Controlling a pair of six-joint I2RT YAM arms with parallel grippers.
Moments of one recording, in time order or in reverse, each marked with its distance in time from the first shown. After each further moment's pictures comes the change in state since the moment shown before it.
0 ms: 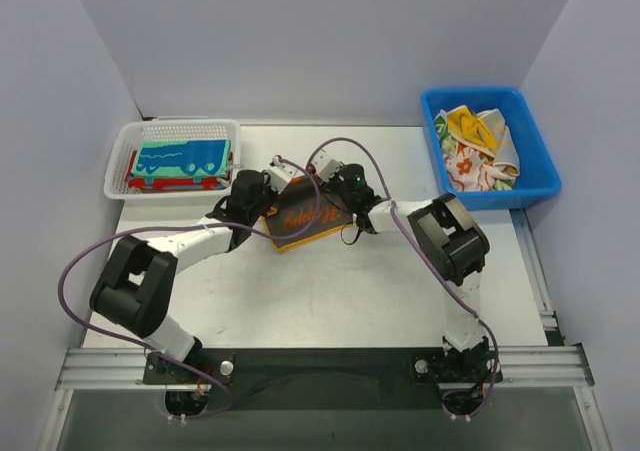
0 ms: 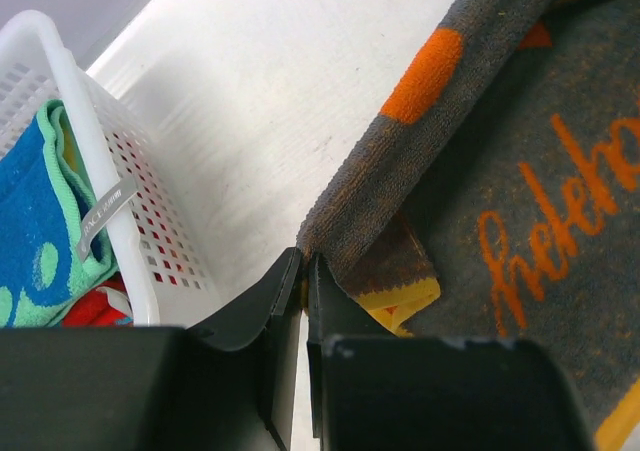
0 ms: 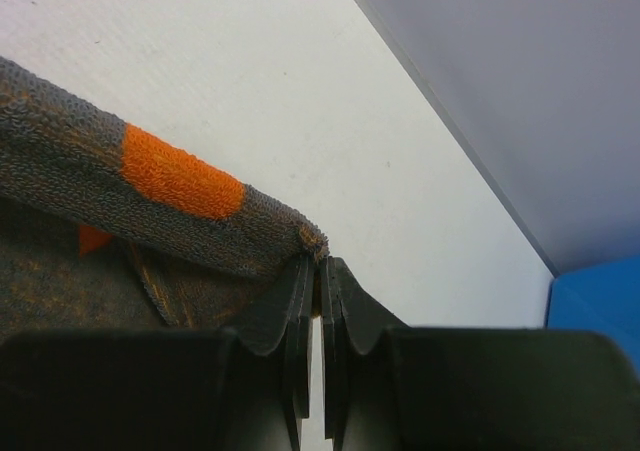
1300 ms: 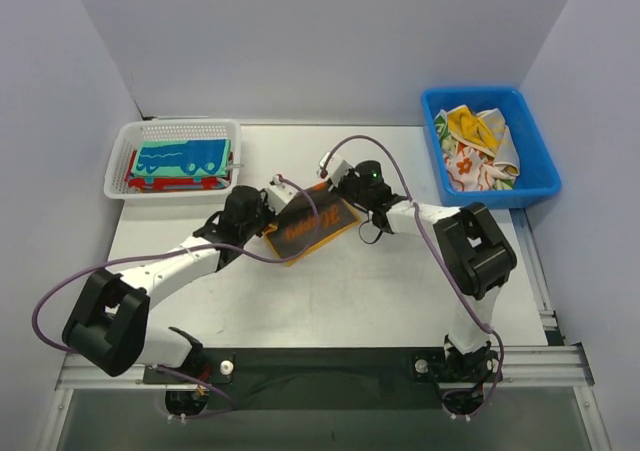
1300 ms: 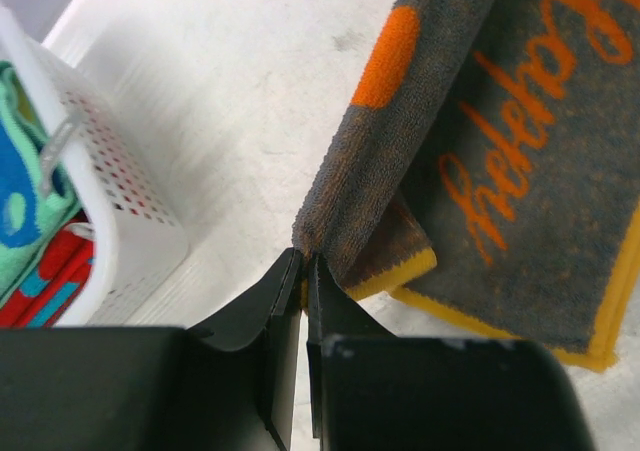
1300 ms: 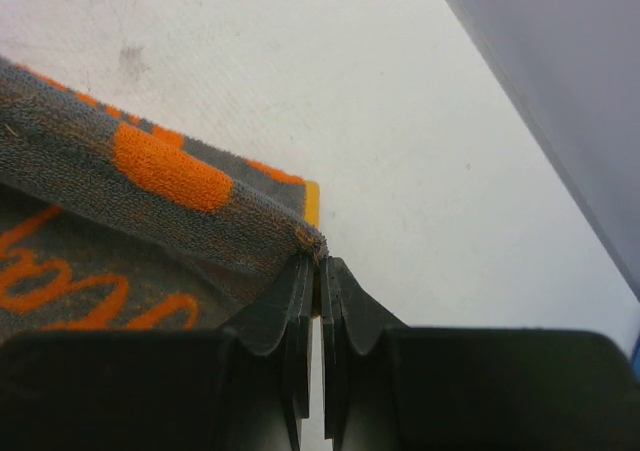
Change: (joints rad) left arm -0.071 -0.236 -0.150 -0.179 0.051 0.044; right arm -0.048 -0.189 -0.140 -0.139 -0.315 0.065
